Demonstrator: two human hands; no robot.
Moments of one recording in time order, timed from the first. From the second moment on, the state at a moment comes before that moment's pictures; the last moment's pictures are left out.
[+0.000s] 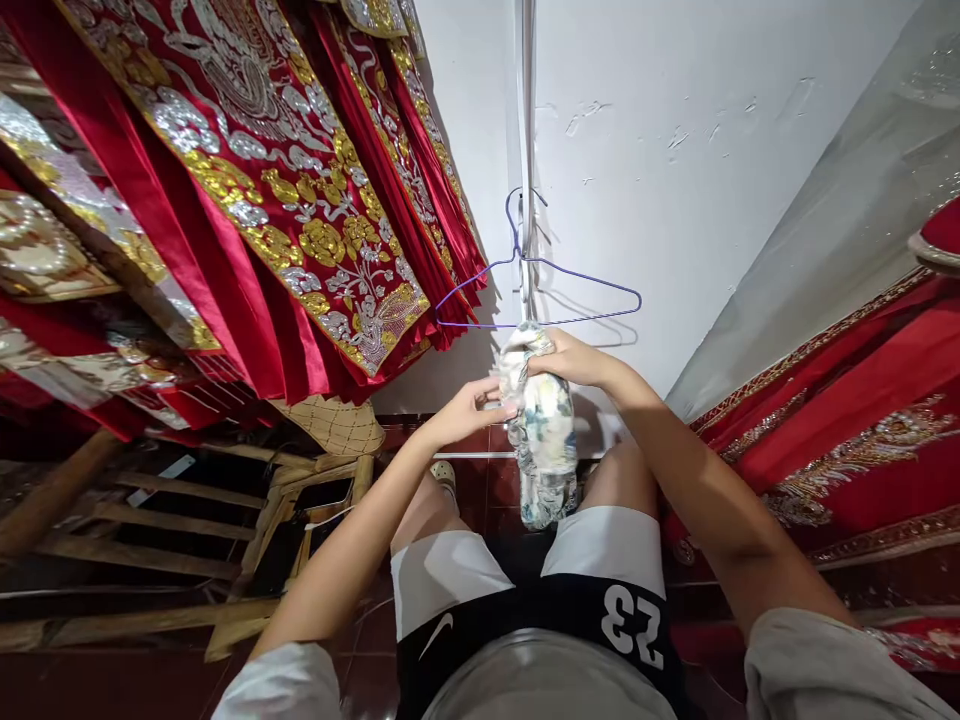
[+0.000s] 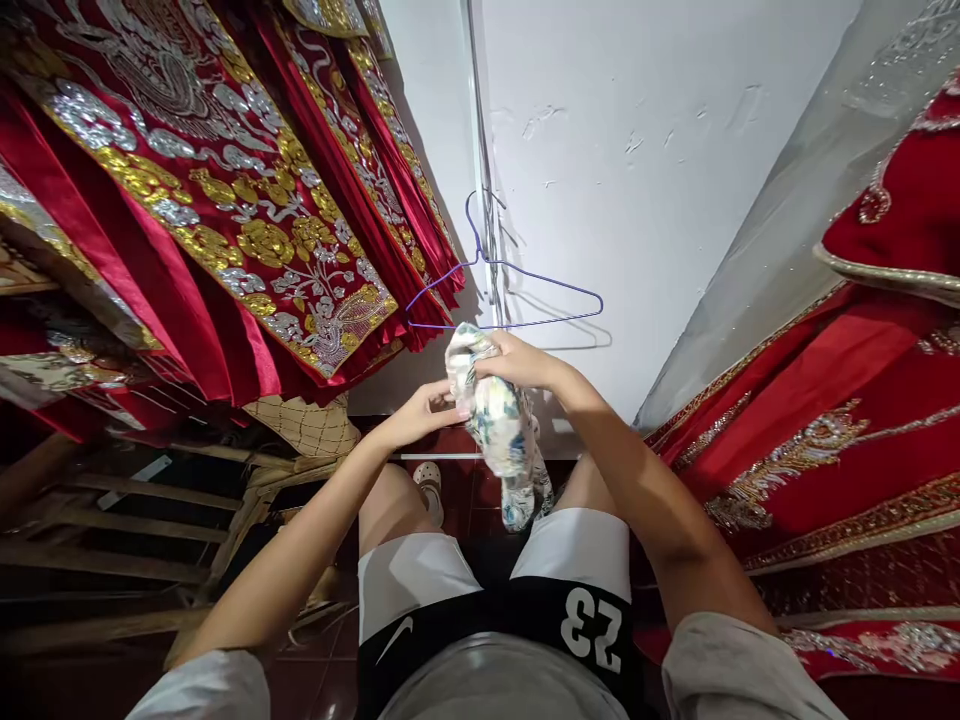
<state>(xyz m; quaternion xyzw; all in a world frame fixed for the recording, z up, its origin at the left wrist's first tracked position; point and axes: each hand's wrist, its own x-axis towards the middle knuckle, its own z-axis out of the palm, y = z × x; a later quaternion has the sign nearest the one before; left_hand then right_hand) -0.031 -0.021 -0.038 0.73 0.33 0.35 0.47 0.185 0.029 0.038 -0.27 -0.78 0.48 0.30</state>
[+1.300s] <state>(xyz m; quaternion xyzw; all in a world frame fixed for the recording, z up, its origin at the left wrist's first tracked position) -0.092 0.072 0.037 0.76 0.52 0.38 0.05 0.250 0.048 0.018 -0.38 -0.81 0.26 0.36</state>
